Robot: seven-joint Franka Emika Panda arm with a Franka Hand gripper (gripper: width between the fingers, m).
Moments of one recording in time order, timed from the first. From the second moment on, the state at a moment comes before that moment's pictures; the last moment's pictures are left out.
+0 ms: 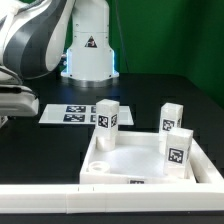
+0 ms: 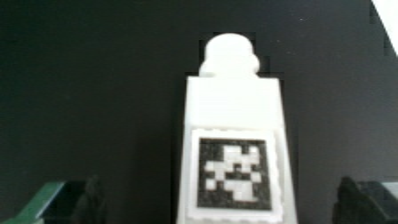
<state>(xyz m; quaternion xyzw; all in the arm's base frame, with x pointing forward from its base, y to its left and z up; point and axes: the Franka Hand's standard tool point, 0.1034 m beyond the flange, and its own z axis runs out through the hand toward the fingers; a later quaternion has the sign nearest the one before) 0.378 -0.223 0.011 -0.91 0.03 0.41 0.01</state>
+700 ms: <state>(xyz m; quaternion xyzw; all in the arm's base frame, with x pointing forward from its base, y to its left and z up) 0.380 -0.222 0.010 -0.91 0.03 0.41 0.01</state>
